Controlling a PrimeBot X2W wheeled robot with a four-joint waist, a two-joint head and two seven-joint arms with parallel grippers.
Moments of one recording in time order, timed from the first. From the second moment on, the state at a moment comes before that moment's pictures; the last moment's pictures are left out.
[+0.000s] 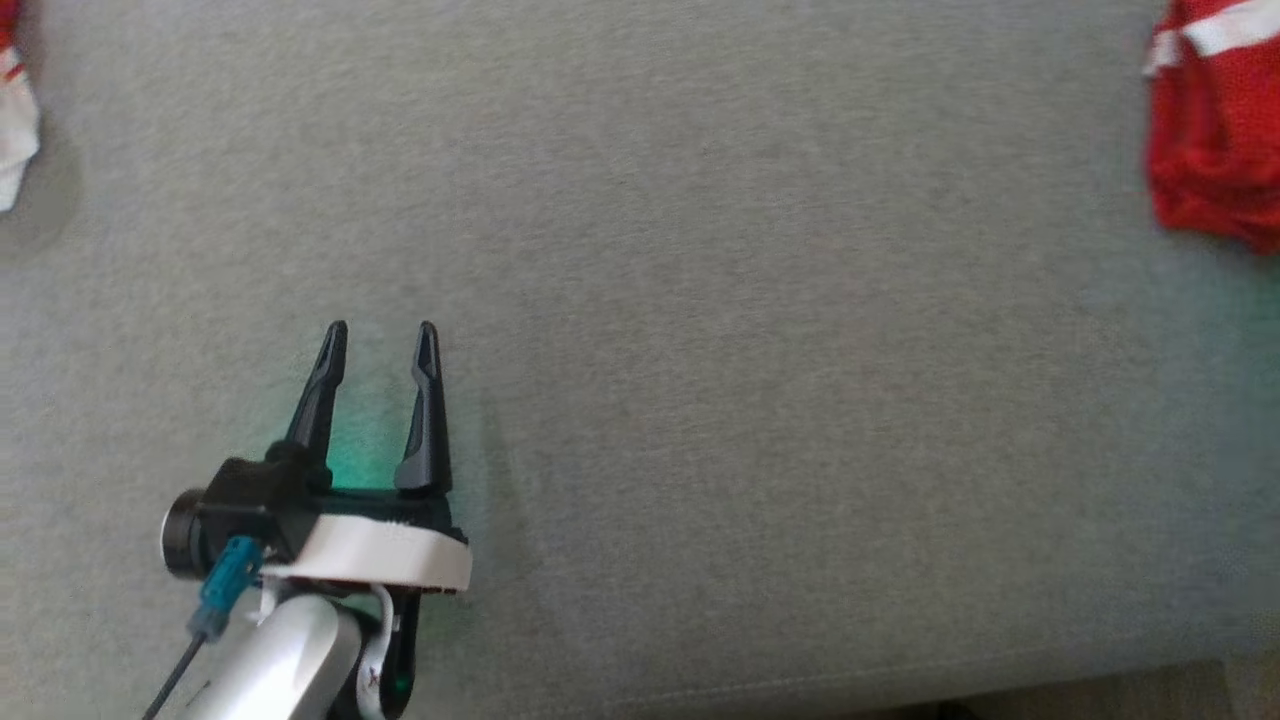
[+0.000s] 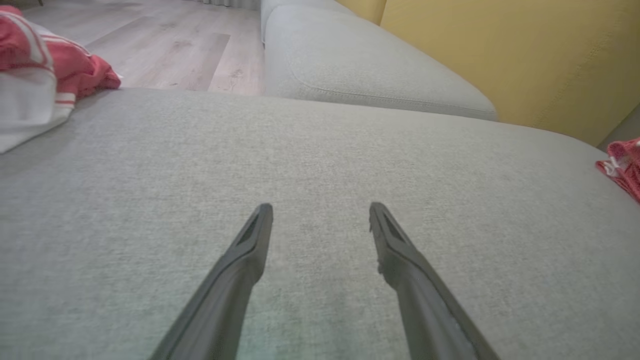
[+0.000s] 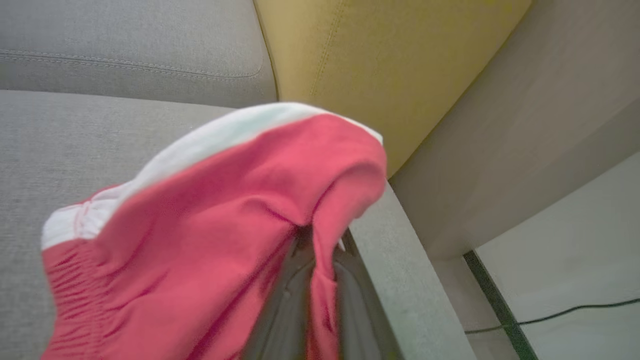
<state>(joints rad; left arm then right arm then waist) -0.23 0.38 -0.58 -0.04 -0.61 0.34 -0.17 -0.84 -0.40 -0.23 0.83 -0.11 0.12 0.08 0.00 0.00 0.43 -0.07</state>
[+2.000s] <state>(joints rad) 0.05 0.34 -0.55 0.19 -0.72 0.28 -0.23 0.12 -0.04 -0.01 0.19 0.12 0.12 -0.11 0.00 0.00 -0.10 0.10</state>
